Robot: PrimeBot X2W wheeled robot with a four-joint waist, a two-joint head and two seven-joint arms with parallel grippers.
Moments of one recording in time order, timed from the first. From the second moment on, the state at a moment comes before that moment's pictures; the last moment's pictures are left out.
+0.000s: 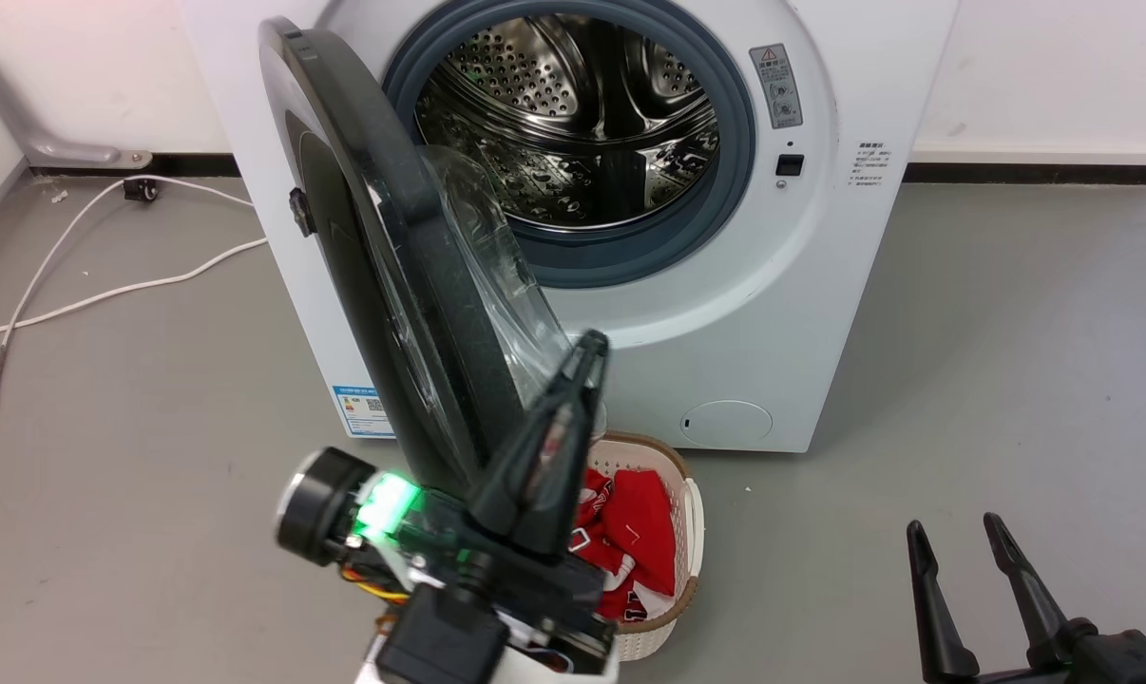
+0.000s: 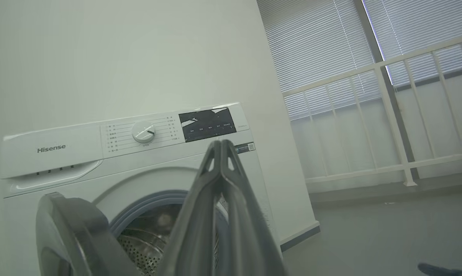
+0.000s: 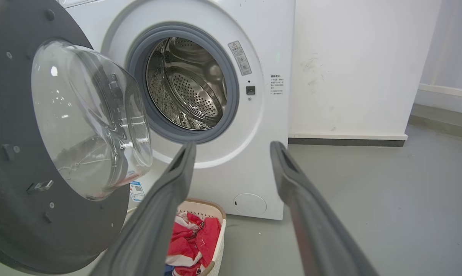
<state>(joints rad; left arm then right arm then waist) -0.12 0.07 -0.44 -0.35 0.07 0.01 -0.26 0.20 -0.05 0.01 -0.05 0.11 0.13 -0.26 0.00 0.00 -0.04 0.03</state>
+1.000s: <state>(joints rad) -0.04 0.09 -0.60 -0.03 -0.01 0.02 -0.26 0.18 -0.05 0.02 -0.03 0.12 0.13 -0.26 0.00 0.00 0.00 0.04</state>
